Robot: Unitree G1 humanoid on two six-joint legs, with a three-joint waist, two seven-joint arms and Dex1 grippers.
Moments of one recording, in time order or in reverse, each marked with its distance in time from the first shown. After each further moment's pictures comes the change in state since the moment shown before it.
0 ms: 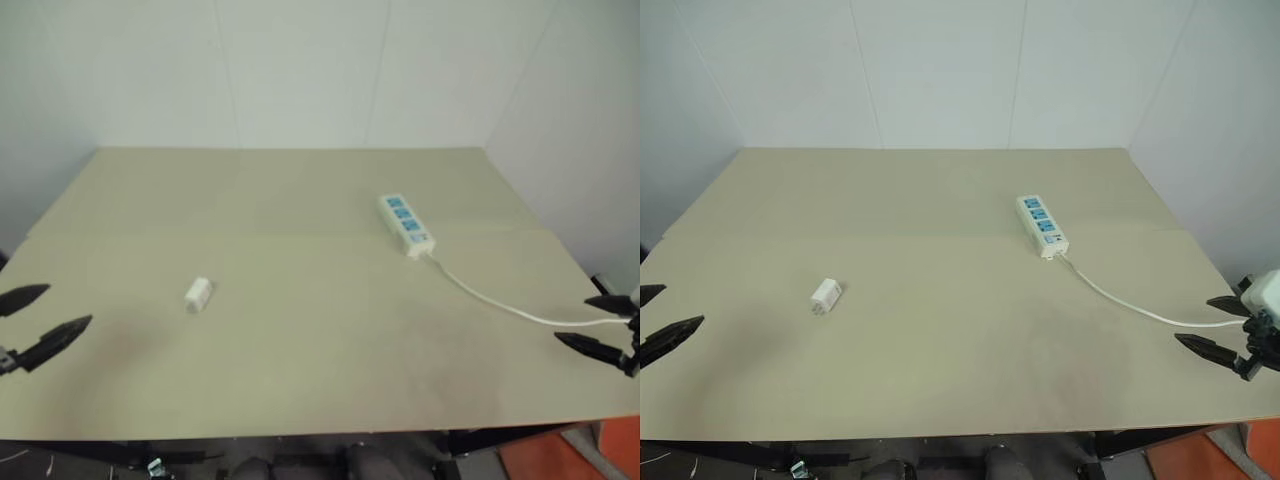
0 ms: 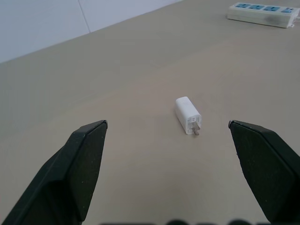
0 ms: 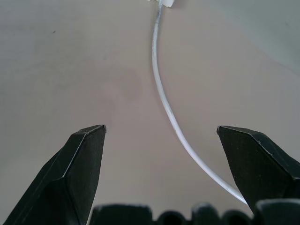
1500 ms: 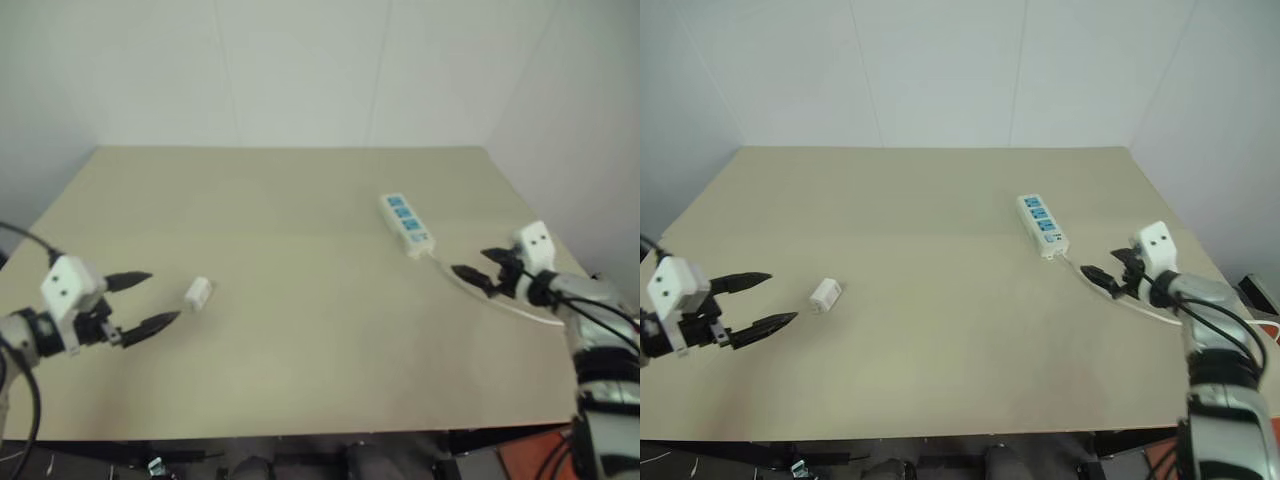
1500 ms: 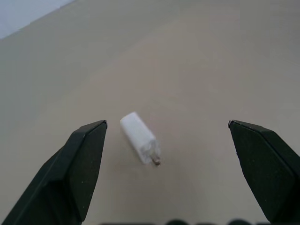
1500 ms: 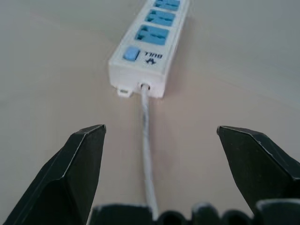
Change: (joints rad) left arm -0.297 0.088 -0.474 -0.041 0.164 -0.043 0.040; right arm -0.907 0.412 0.468 0.785 -0.197 -0.132 -0.276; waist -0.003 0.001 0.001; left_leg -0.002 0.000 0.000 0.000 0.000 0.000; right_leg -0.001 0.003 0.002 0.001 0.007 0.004
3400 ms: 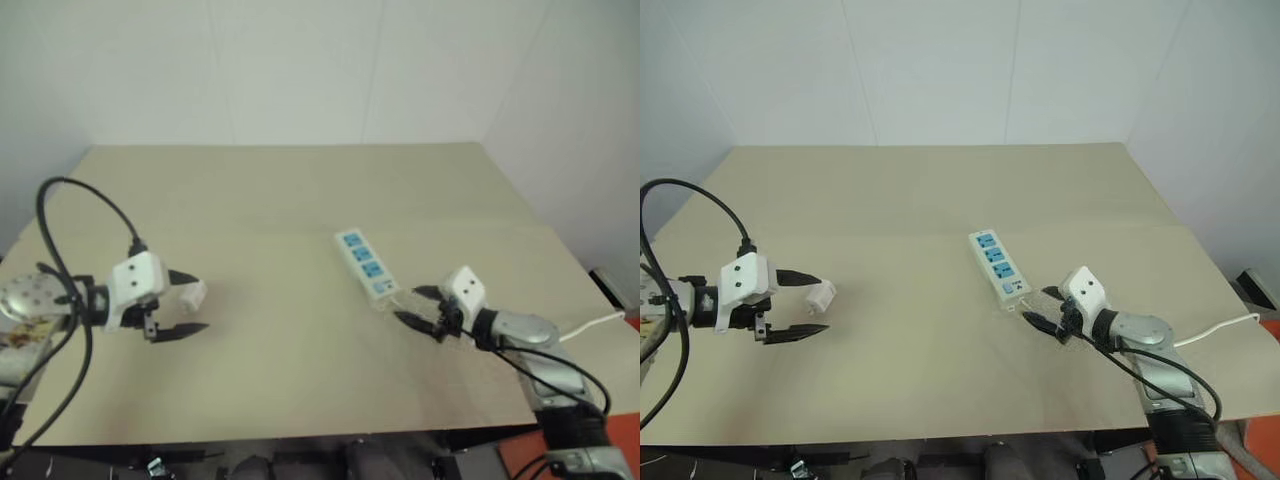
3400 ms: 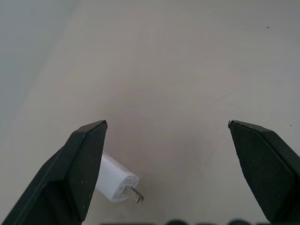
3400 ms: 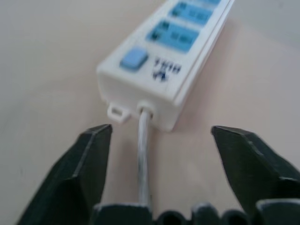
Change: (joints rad) left arm -0.197 0.094 -0.280 0.092 0.156 -0.089 -0.140; right arm 0.452 0.115 0.079 -0.774 0.038 0.116 0.042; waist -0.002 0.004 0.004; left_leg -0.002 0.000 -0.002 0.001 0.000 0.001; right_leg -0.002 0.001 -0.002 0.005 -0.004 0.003
